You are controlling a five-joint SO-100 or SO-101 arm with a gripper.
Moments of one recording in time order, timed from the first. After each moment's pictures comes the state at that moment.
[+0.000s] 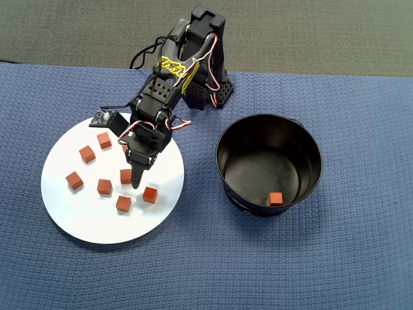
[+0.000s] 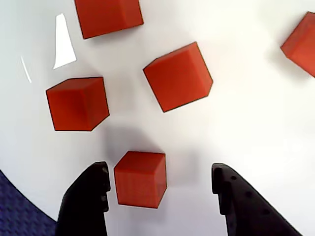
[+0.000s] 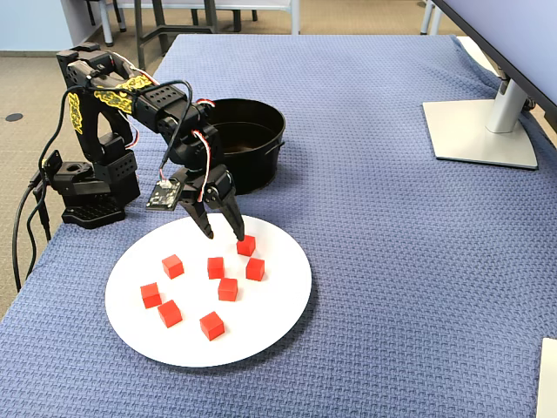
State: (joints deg) arm 28.7 91.4 107.3 56.6 -13.9
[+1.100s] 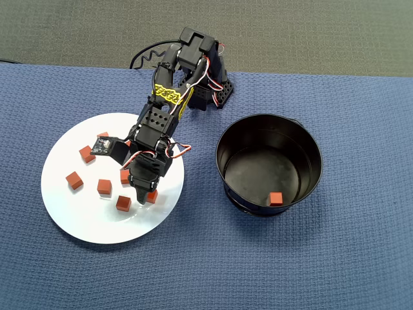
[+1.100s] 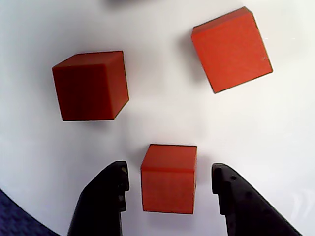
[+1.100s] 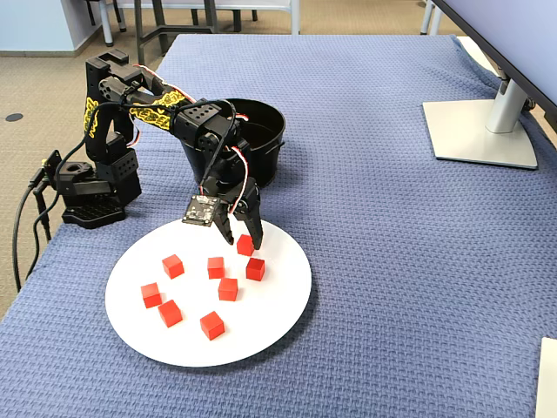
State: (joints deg) arm 24.1 72.7 91.0 60.6 -12.1
